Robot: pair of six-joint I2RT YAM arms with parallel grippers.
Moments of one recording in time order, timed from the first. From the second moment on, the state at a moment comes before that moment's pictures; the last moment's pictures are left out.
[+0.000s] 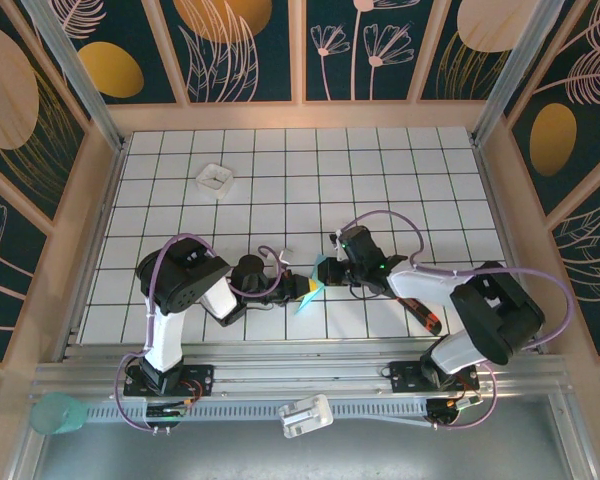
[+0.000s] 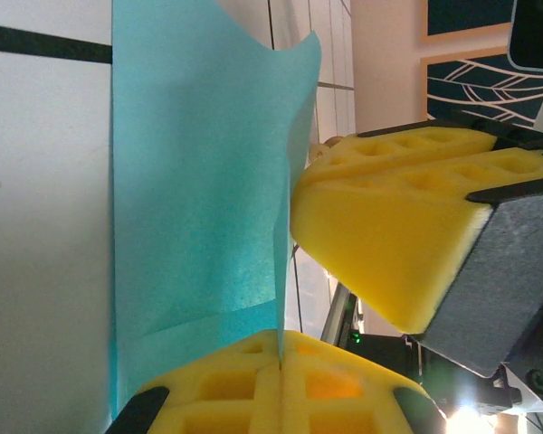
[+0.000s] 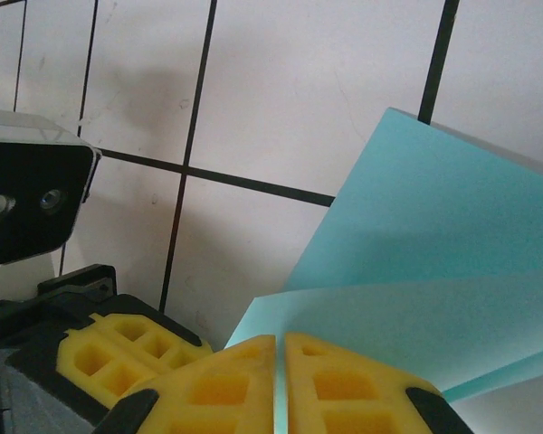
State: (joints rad) left arm -0.75 2.01 0.43 1.23 0.63 -1.22; right arm 0.71 1.48 0.61 0.02 -0.26 0.64
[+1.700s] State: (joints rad) left arm -0.76 1.94 0.49 0.95 0.59 -1.19; right arm 0.71 1.59 0.63 0.04 -0.21 0.62
